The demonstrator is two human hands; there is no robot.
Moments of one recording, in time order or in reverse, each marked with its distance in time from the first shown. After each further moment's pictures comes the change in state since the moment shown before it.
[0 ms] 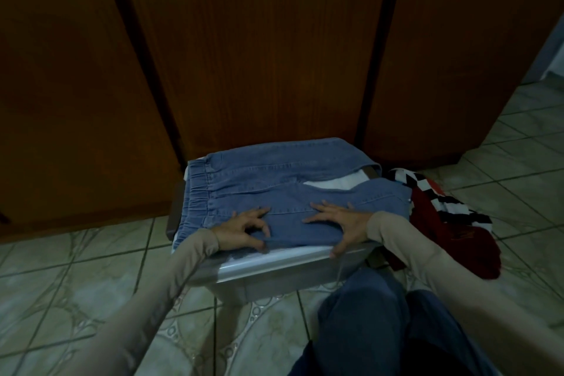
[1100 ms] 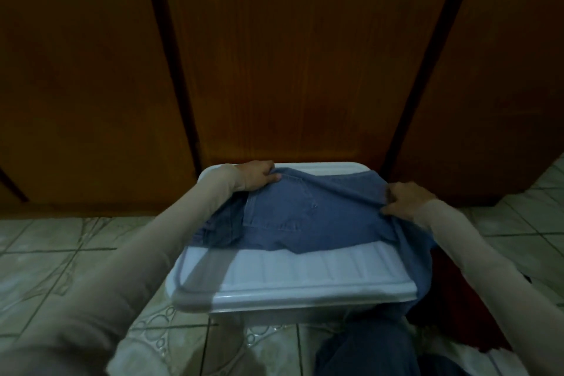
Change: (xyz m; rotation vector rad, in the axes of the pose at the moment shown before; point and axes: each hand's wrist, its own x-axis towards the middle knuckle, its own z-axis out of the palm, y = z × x) left_hand 0.066 0.026 -0.112 0.215 0.257 -0.242; right_hand 0.003 0.049 -0.098 -0.031 0.378 0.537
